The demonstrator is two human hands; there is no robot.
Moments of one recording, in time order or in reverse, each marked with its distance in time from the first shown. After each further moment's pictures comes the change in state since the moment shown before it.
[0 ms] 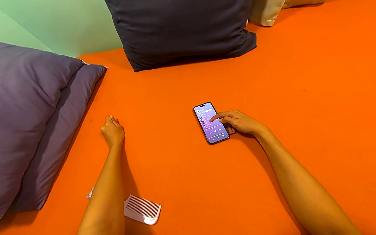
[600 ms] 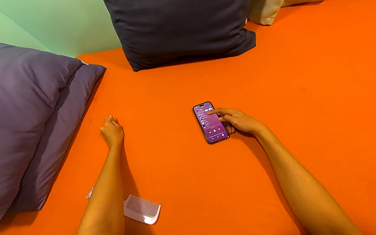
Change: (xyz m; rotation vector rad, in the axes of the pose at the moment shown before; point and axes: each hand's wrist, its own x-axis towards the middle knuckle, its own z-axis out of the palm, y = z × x) left_hand -0.001 -0.001 0.000 -0.010 0.025 0.013; right_hand 0.000 -0.002 0.000 0.039 0.003 -0.025
